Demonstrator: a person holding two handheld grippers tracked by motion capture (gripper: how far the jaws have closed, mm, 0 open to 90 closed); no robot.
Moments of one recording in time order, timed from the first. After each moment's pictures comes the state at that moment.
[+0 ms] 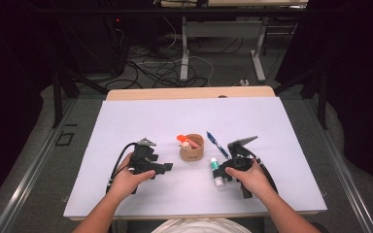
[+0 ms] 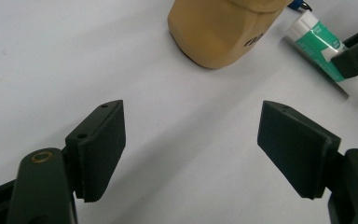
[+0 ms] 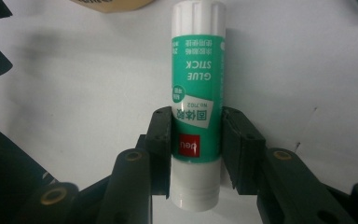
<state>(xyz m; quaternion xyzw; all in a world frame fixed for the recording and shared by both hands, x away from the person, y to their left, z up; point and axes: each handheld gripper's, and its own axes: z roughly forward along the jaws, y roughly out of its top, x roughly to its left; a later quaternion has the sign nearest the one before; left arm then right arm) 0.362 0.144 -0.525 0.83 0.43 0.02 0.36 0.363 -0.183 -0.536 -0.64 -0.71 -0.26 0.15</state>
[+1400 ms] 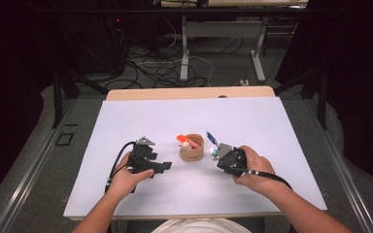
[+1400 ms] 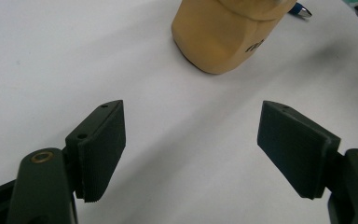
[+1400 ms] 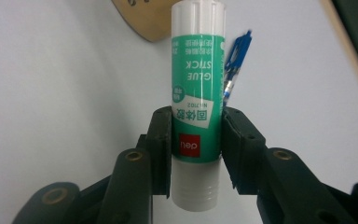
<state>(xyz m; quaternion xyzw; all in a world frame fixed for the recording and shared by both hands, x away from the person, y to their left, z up) 0.362 0.147 -0.521 0.83 0.43 0.03 0.37 0.336 -0.158 -0.500 -0.19 -0.92 -0.18 -0.29</state>
